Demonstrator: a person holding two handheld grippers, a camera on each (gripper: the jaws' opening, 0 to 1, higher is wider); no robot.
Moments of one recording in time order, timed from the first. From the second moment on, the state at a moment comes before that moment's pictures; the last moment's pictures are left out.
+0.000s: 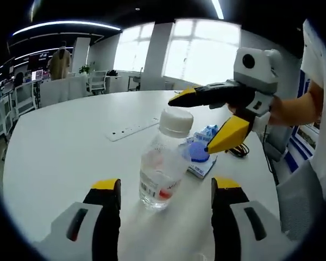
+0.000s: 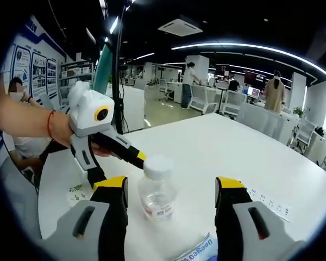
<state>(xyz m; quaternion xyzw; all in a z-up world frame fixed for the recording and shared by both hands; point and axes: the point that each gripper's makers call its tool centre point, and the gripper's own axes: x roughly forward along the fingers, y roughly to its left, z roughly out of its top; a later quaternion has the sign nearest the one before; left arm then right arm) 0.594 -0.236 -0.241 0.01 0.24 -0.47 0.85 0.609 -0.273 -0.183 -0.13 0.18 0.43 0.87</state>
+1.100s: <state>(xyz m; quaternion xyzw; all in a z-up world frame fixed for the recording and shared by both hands) 0.527 -0.179 -0.209 -0.04 0.26 -0.39 0.89 0.551 -0.308 -0.199 -0.15 0.22 0.47 0.84</state>
